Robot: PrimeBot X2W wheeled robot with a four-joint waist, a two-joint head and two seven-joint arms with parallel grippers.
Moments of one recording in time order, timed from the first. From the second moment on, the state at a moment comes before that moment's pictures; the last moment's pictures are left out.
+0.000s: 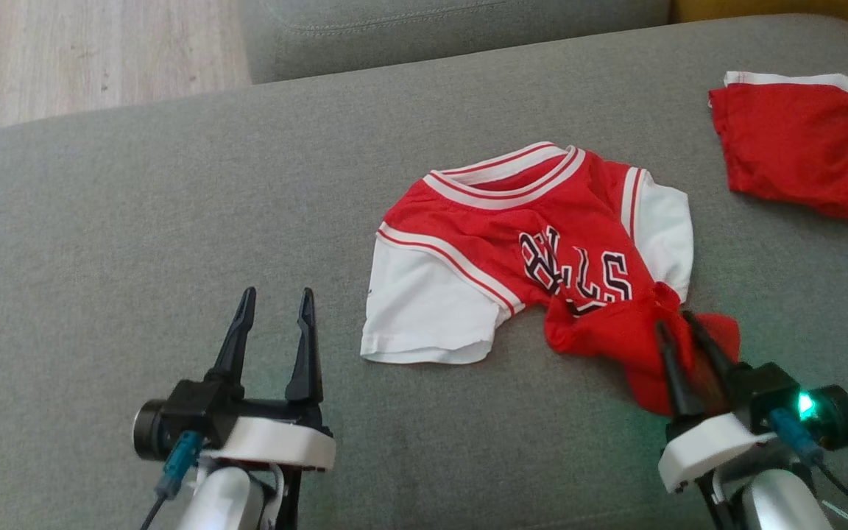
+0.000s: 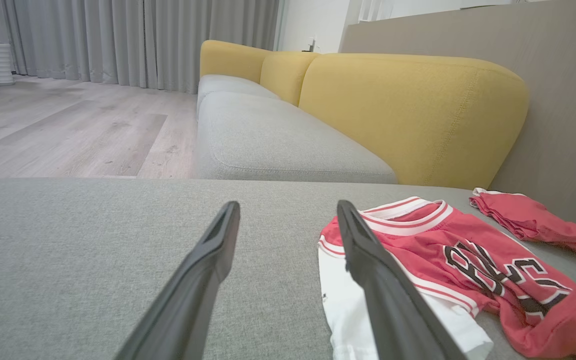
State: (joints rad) left arm -0.14 0.05 -0.30 0.27 -0.29 0.04 -0.25; right arm -0.03 -0.06 0.04 0.26 -0.12 0.13 -0.15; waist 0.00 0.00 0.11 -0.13
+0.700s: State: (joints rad) left arm -0.14 0.05 -0.30 0.28 -0.29 0.03 -0.25; right arm -0.16 -0.05 -0.04 0.14 0.06 0.13 -0.16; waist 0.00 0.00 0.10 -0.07
